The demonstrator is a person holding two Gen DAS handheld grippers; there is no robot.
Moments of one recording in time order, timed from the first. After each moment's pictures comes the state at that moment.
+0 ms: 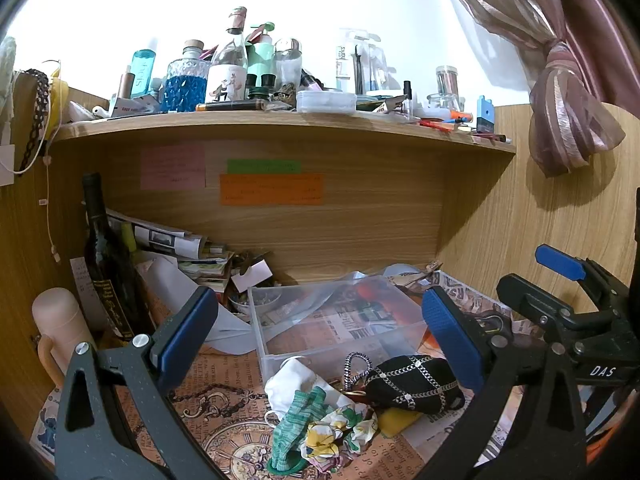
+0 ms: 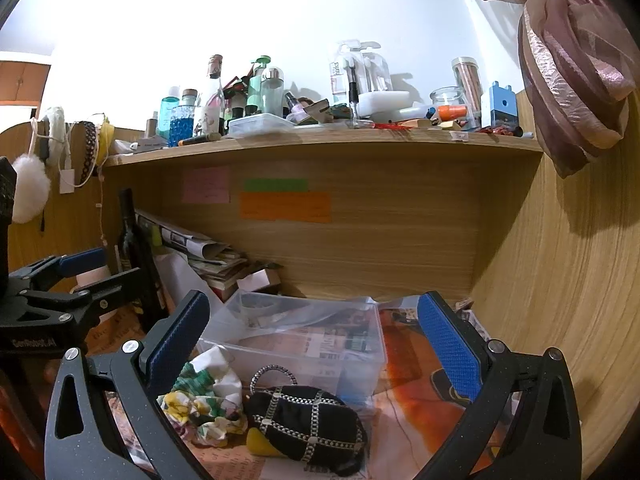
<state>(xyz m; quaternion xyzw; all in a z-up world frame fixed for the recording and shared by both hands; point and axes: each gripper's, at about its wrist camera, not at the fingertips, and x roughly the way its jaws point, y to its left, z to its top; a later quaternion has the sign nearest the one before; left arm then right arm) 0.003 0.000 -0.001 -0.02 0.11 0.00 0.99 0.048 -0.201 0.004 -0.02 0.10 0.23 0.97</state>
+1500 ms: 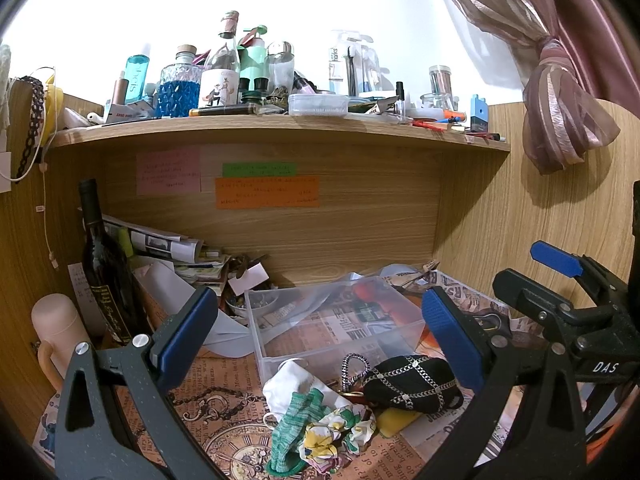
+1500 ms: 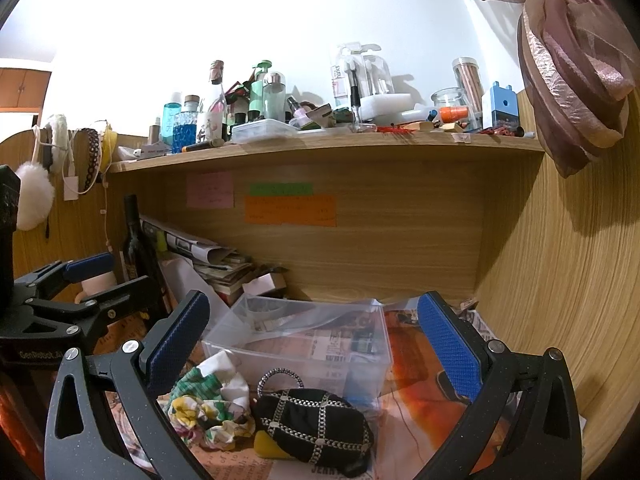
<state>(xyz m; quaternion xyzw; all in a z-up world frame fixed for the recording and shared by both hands) 0.000 -0.004 0.000 -0.01 0.11 -0.01 0.99 0.045 -0.199 0.005 -0.01 0.10 0.24 0.97</state>
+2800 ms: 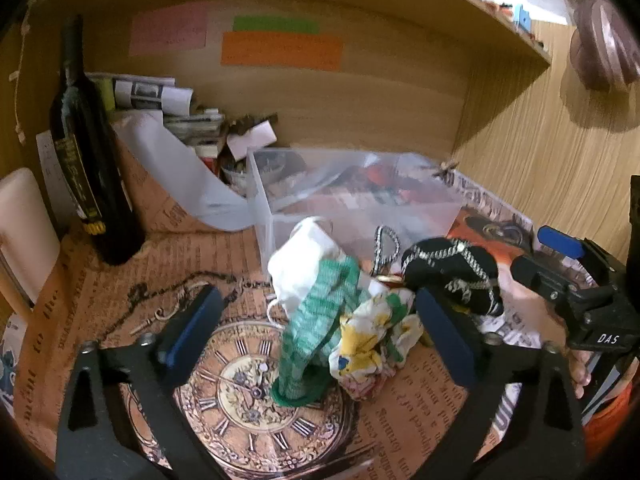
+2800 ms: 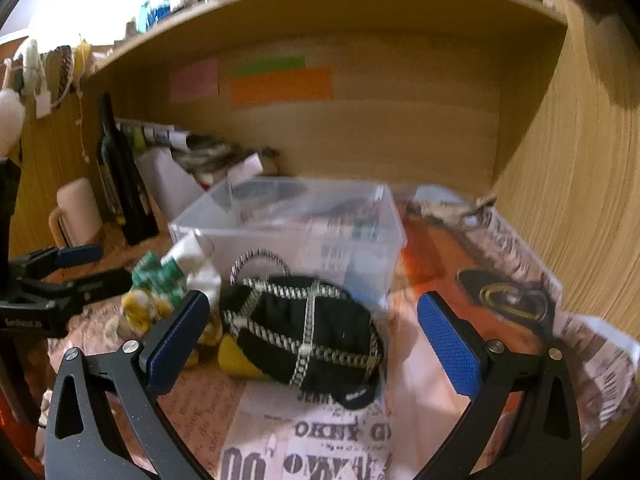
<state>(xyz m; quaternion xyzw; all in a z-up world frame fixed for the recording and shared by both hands) 0.038 0.026 -0.103 -0.05 0.29 -0.02 0.95 0.084 -0.198 -0.086 -0.04 0.27 0.24 0.93</state>
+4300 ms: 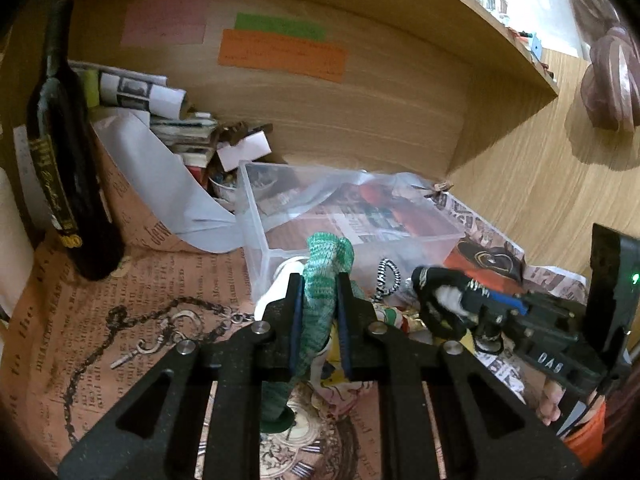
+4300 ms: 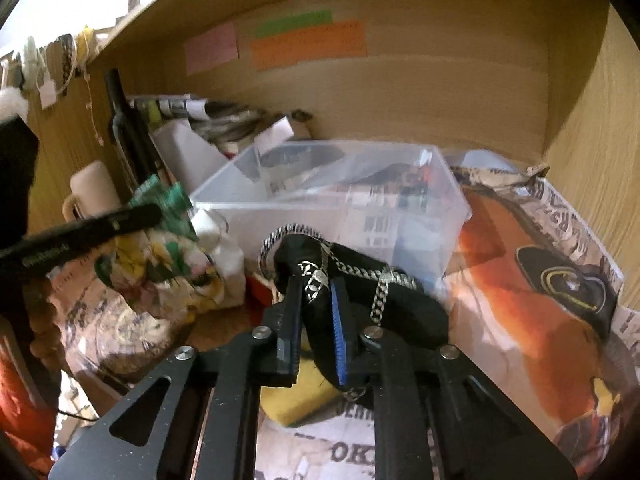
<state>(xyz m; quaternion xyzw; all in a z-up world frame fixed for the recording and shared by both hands) 0.071 0.048 -0.095 -0.10 0.28 -0.05 0.95 0.112 -0.176 -0.105 -0.02 0.31 0.30 0.90</state>
